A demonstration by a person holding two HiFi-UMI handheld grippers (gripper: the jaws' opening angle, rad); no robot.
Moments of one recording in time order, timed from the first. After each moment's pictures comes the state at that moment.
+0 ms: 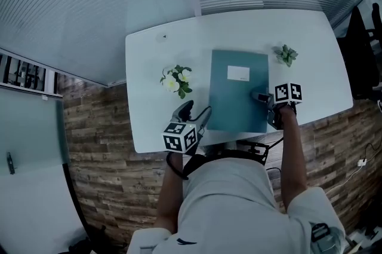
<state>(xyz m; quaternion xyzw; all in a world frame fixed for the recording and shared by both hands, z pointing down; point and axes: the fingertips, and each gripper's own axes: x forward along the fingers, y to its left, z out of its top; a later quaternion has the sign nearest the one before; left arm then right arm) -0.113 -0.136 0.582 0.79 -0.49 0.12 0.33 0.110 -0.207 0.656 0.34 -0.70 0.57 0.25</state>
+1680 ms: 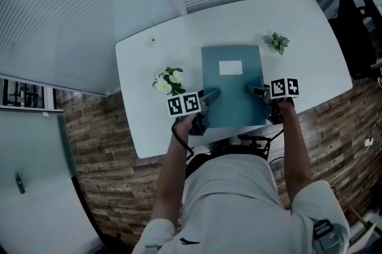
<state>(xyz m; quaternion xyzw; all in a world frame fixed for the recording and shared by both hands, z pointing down) -0.060 -0.191 0.648 0.73 -0.39 0.08 0.55 0.110 -0.206 0.652 0.35 -0.73 0.56 0.19</state>
